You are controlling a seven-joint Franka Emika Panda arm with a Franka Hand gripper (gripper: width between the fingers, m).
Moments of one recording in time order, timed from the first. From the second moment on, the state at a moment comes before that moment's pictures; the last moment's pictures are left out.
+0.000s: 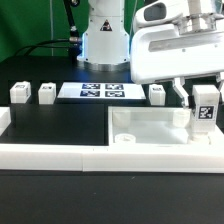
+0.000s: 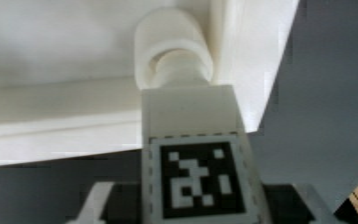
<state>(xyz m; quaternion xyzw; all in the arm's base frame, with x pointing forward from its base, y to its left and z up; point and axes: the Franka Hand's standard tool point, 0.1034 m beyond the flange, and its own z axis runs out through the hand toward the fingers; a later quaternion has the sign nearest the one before) 0.626 0.118 0.083 -0.97 0.02 -0.25 0.06</state>
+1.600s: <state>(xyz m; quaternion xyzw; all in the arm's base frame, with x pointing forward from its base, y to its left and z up) 0.621 0.116 0.073 -0.95 0.06 -0.29 0.05</state>
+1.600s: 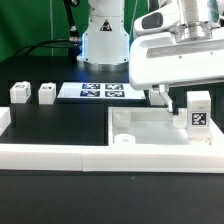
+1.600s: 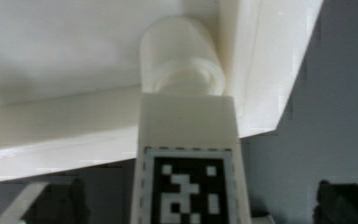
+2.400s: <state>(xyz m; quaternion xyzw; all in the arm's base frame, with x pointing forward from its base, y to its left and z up) 0.623 0.113 0.095 -0.97 0.08 -0.24 0.07</state>
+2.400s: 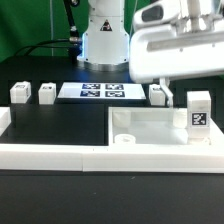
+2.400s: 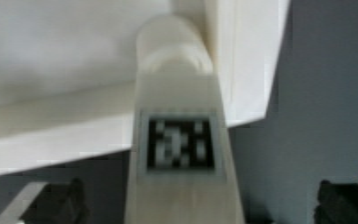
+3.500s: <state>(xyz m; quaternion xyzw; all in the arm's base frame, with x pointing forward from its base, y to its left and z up) 0.617 0.106 0.103 -0.98 0.14 0.06 0.11</state>
